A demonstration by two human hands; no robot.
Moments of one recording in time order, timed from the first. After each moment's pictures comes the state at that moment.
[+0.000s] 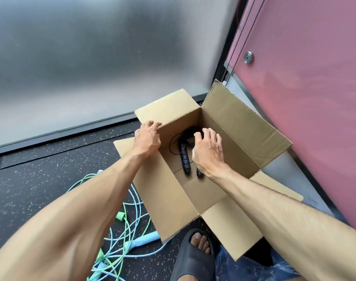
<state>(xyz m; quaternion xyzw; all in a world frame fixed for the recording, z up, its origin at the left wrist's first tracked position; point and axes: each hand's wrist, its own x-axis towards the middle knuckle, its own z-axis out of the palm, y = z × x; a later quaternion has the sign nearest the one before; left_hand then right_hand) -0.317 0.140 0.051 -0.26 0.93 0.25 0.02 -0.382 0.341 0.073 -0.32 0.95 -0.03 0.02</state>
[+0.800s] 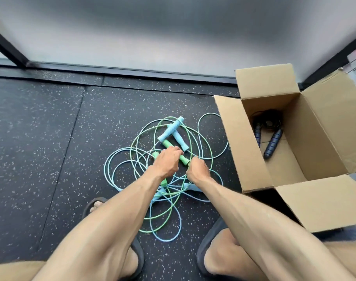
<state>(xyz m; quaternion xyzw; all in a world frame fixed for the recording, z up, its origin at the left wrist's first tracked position) -0.019 0.149 -0.028 -0.28 0.92 0.25 0.11 -0.113 0.249 -0.006 -0.30 0.88 -0.05 0.37</state>
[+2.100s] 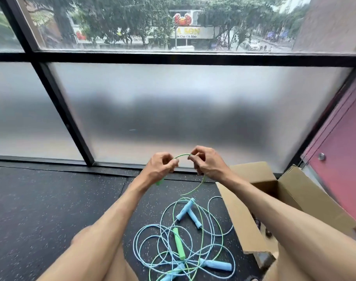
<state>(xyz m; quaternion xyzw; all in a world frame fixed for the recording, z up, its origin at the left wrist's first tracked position) 0.051 0.087 0.336 -0.32 0.81 0.43 -0.23 -0.125 0.190 0.346 -0.55 0.68 -0.42 0.23</state>
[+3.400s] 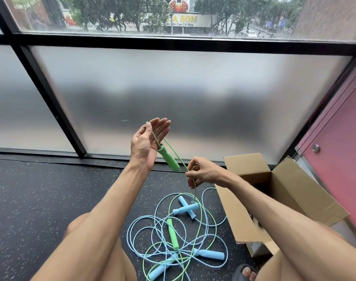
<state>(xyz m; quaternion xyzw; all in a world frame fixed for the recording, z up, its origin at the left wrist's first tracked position) 0.025 0.085 0.358 -0.16 0.36 0.78 -0.49 -0.127 0.213 0.324 -0.47 0.68 -0.32 0.46</state>
